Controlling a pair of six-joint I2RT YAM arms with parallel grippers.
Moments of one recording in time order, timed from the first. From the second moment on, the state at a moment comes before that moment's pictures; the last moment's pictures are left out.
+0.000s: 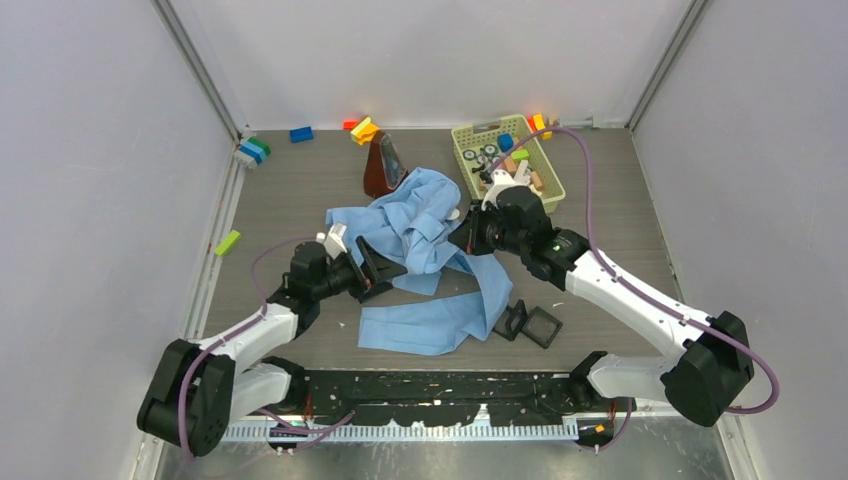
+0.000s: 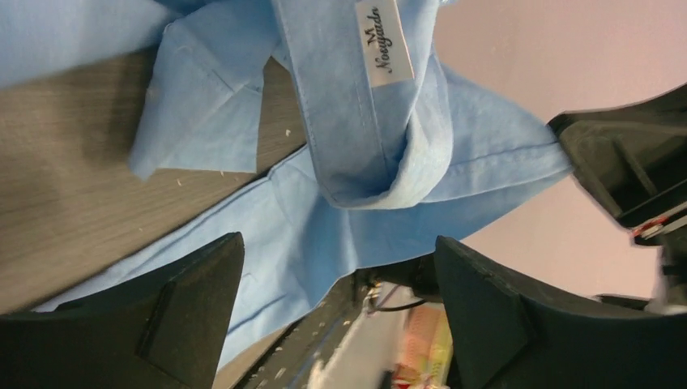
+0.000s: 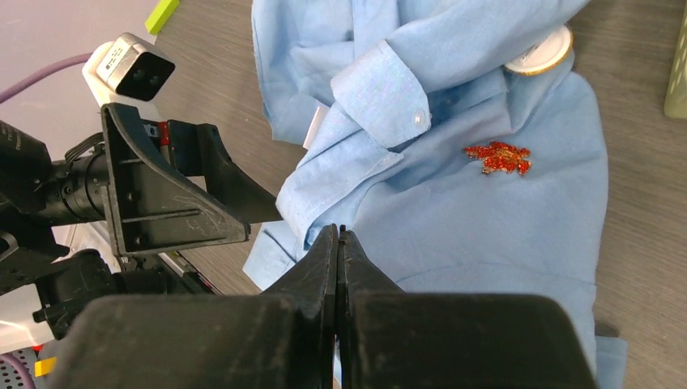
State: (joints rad) left arm -0.33 1.10 0.35 0.33 0.60 -1.05; right arm 0.68 1.22 0.97 -0.23 -0.10 0.54
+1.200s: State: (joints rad) left arm -0.54 1.43 0.30 0.86 0.17 -1.40; right arm 0.74 1.22 0.90 -0.19 -0.11 0.61
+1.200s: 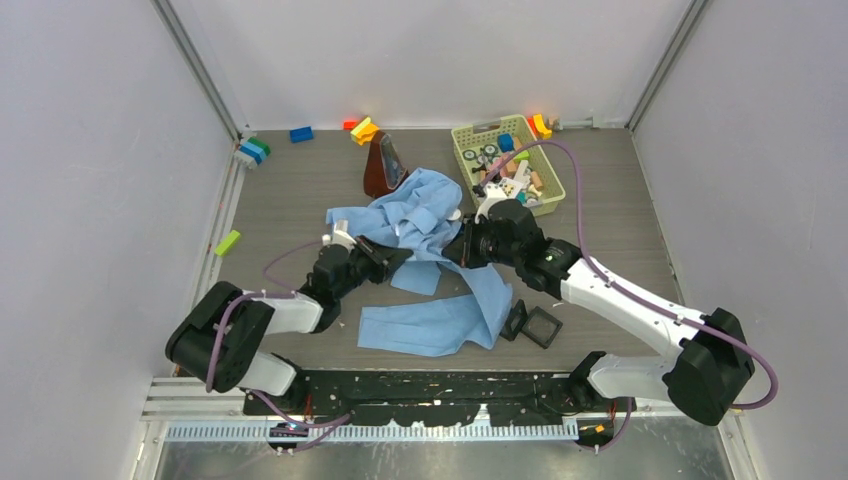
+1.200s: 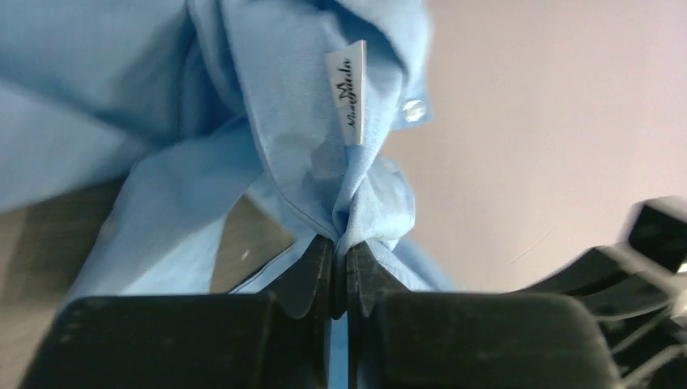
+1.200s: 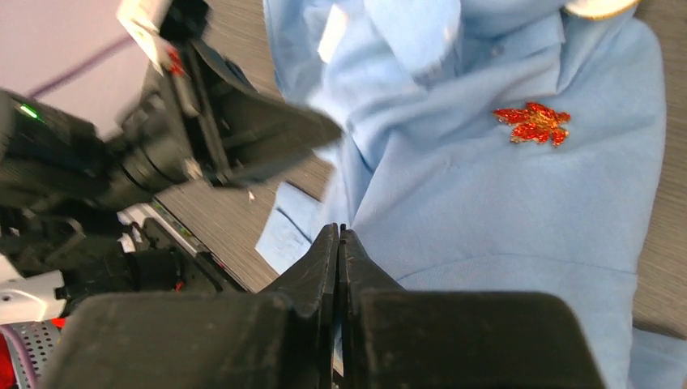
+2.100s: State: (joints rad) left arm 0.13 1.06 0.84 -0.20 0.69 -0.81; right arm 0.74 1.27 0.71 -0.12 -0.08 0.61
